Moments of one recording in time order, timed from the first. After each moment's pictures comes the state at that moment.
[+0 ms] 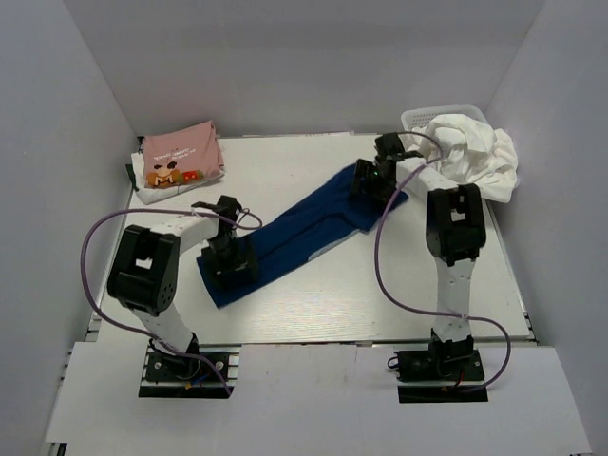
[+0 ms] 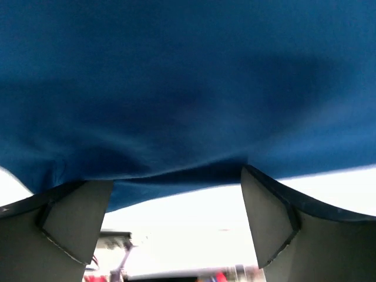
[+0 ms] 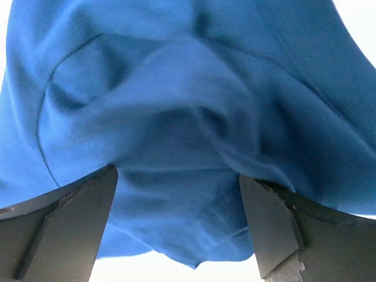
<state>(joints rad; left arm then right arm) -0.29 1.74 1.03 -0.86 0.08 -0.55 0.26 2.13 1.61 -0.60 -0.15 0.41</state>
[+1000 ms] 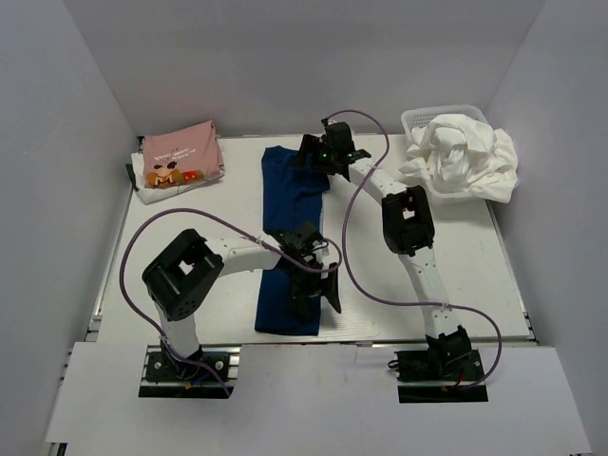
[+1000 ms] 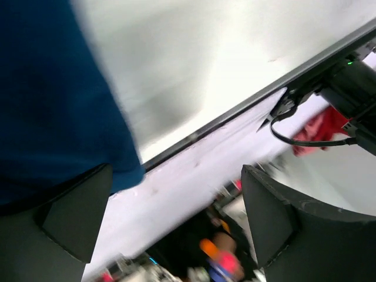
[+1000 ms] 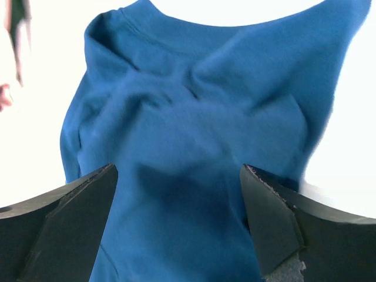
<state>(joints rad) -0.86 1.81 1.04 -0.51 0.62 -0.84 0.45 2.61 2.25 -0.22 -0.26 0.52</state>
